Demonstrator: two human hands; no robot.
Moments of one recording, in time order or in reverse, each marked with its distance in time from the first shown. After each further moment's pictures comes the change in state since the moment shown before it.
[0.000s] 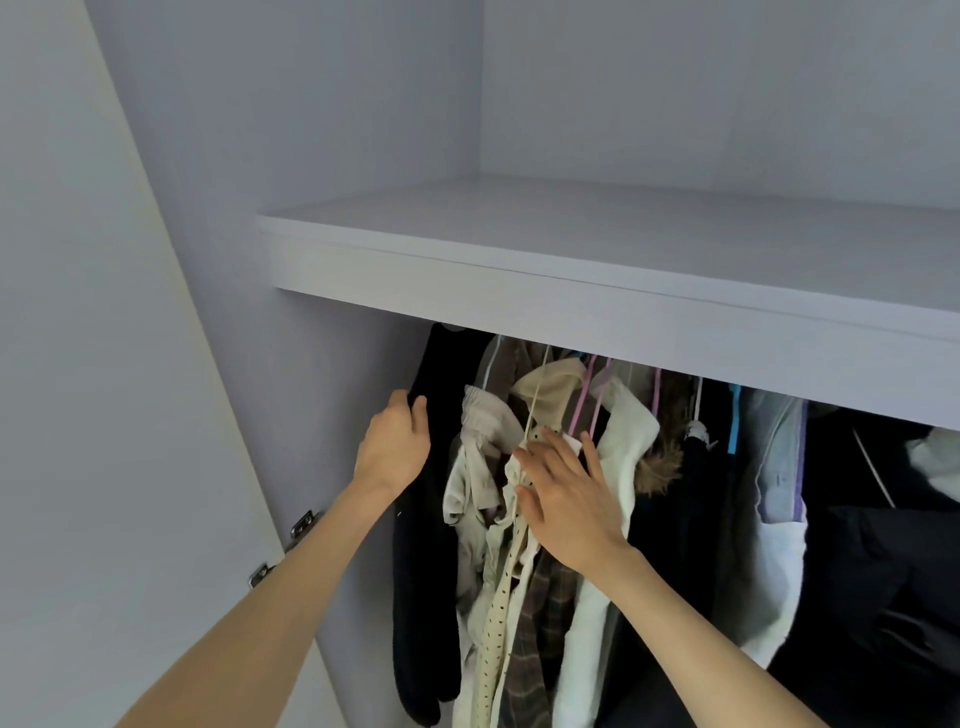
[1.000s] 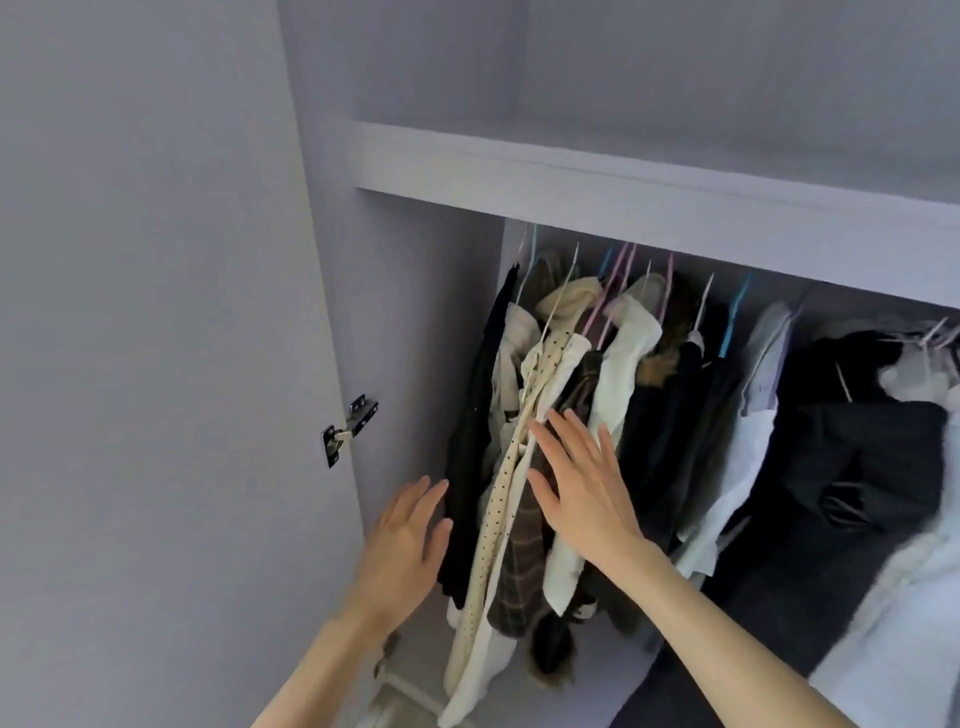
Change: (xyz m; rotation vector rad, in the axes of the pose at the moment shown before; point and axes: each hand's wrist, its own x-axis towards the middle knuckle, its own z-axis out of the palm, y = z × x) left_hand -0.226 -0.087 -0.014 0.200 -0.246 0.117; right_hand -0.110 -0.067 -0.045 0.048 -0.067 0.035
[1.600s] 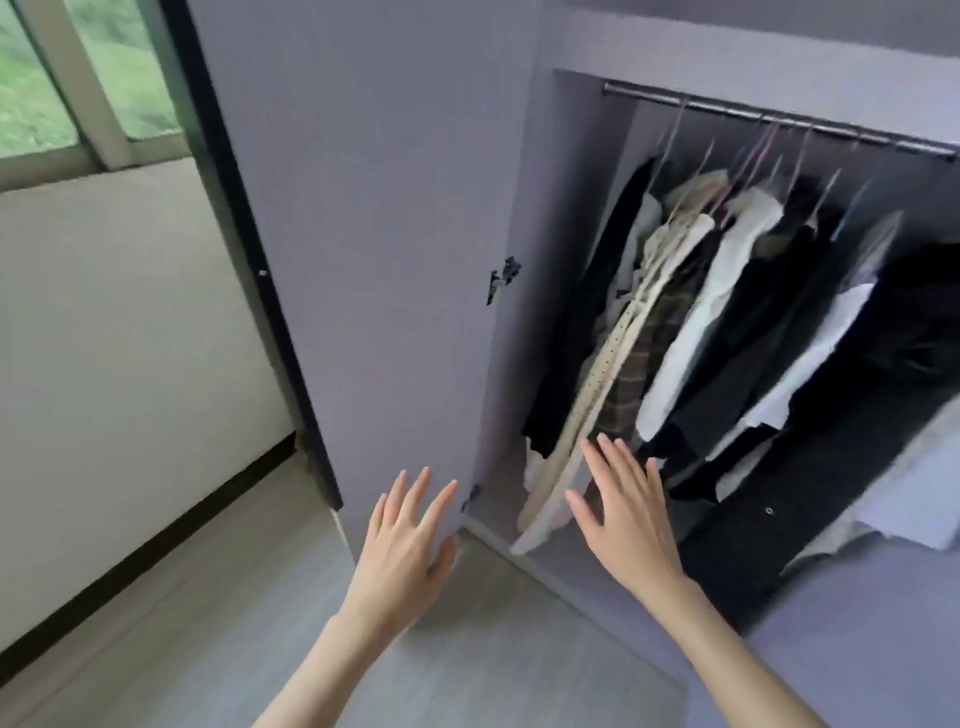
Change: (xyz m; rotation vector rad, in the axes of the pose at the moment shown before) left_hand -0.295 -0.068 -0.062 0.343 -0.031 -0.073; right_hand -0.220 -0.163 -0.011 0.220 -0.172 0.057
